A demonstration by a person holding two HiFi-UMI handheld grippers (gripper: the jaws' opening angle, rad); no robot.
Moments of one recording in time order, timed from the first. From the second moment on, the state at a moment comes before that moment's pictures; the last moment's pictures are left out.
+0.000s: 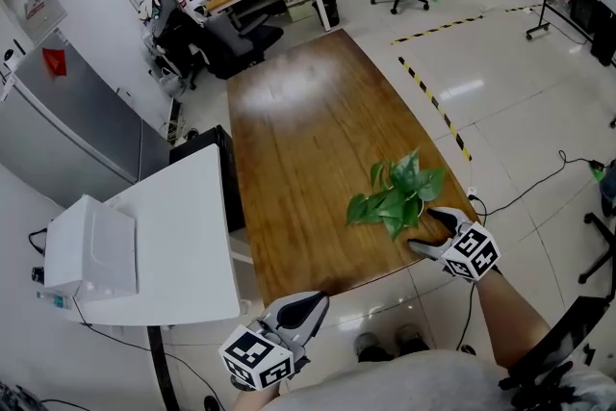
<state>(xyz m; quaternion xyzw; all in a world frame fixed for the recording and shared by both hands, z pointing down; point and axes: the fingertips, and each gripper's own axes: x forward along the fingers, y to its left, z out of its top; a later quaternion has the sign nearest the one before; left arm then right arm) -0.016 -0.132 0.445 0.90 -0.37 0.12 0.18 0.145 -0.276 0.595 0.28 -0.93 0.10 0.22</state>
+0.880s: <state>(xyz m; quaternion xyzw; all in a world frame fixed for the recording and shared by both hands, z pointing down) -0.022 -0.139 0.452 0.89 -0.38 0.12 0.19 0.111 -0.330 0.614 0.28 -0.93 0.08 0.22</state>
